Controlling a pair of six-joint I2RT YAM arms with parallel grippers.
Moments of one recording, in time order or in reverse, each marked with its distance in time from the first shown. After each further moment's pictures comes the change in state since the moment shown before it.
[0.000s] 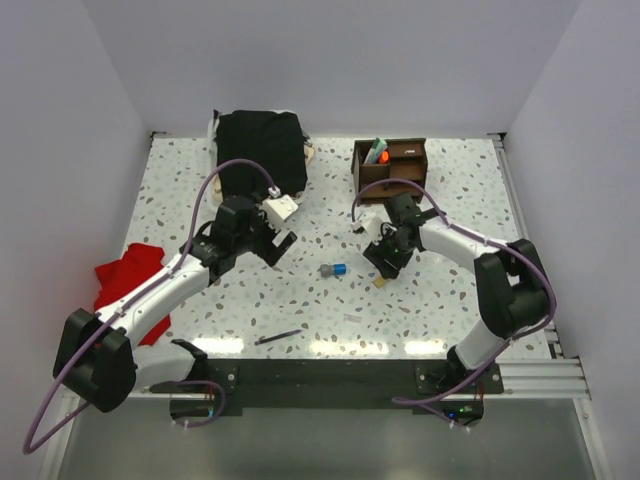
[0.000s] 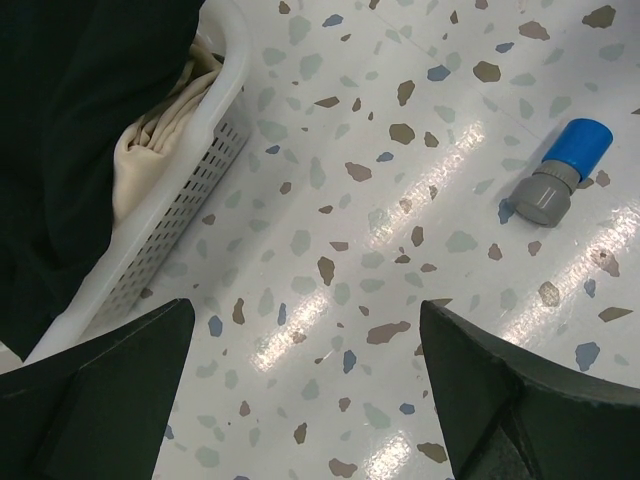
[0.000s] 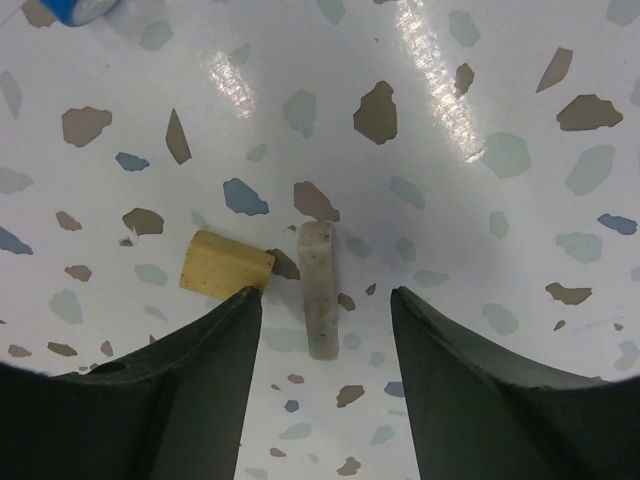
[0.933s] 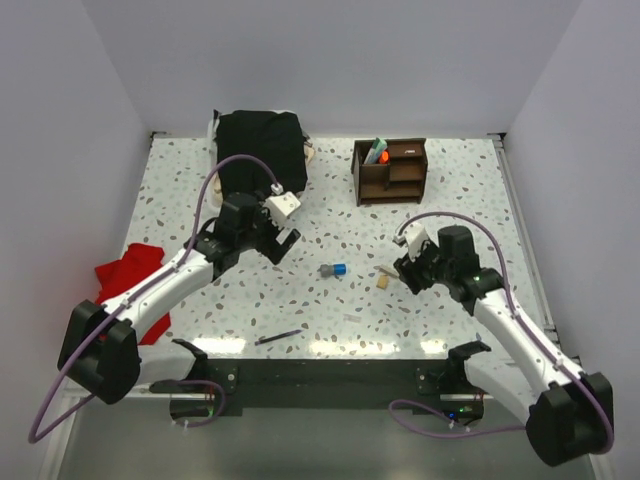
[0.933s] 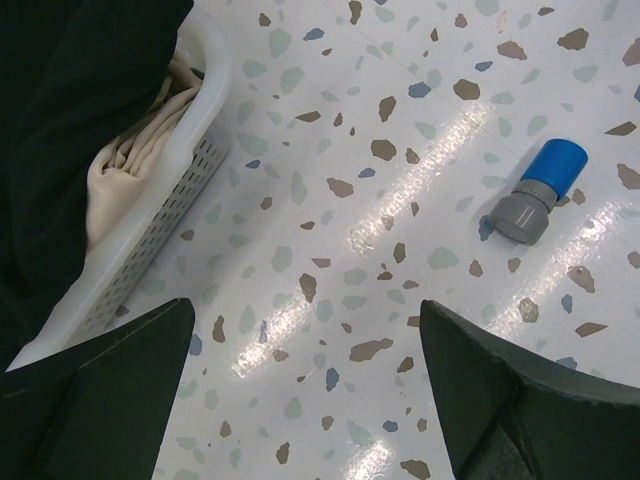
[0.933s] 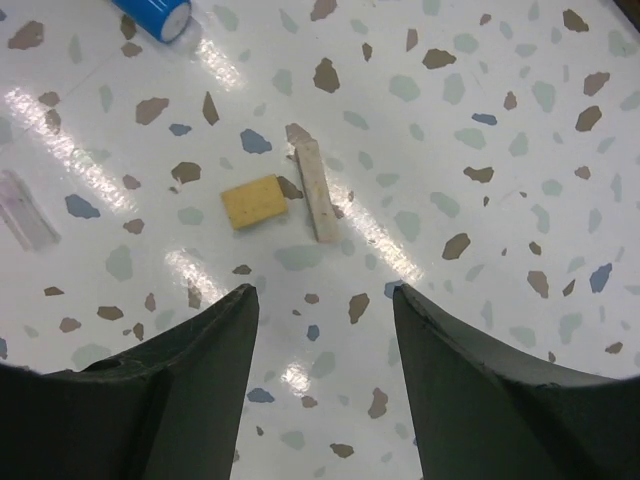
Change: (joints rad) left arm 0.000 0.042 0.021 0.018 0.036 -0.033; right arm -0.116 -0.698 -0.408 0.188 -0.067 0.106
